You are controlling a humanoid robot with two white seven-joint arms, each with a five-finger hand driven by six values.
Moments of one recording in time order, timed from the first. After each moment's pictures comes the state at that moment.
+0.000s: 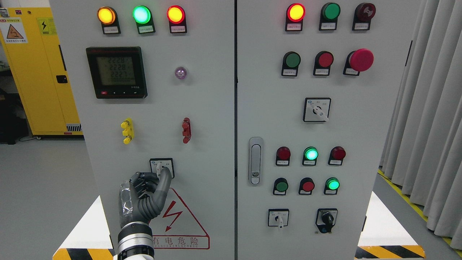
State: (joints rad) left arm -0.42 -0.13 -0.10 -1.88 -0.15 0.57 0.41; right arm 0.10 0.12 -0.16 -0.19 0.12 0.01 -0.20
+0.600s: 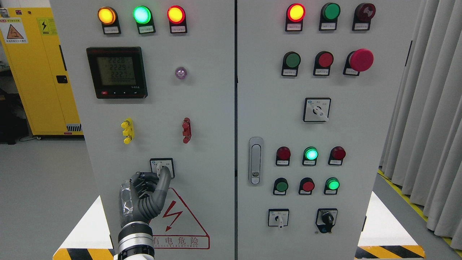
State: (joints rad) left arm -0.43 -0.13 -0.10 -1.88 -0.15 0.57 0.41; right arm 0.10 0.12 -0.16 -0.19 0.12 0.01 -0.20
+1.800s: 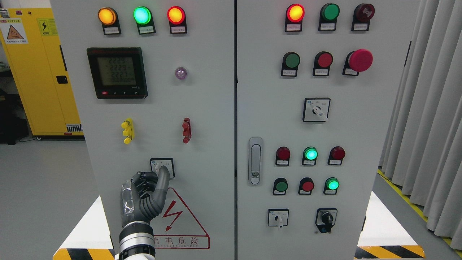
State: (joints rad) left arm -0.43 -0.14 -0.10 -1.87 -0.15 0.57 0.41; right arm 0.10 0.12 -0.16 -0.19 0.12 0.01 -0.20
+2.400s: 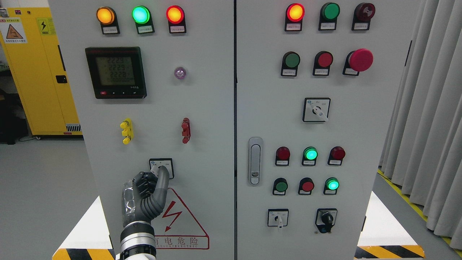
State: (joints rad) left arm -0.43 -0.14 -0.10 -1.87 -0.15 0.57 0.40; right arm 0.10 0.12 -0.16 -0.19 0.12 0.01 -0.20
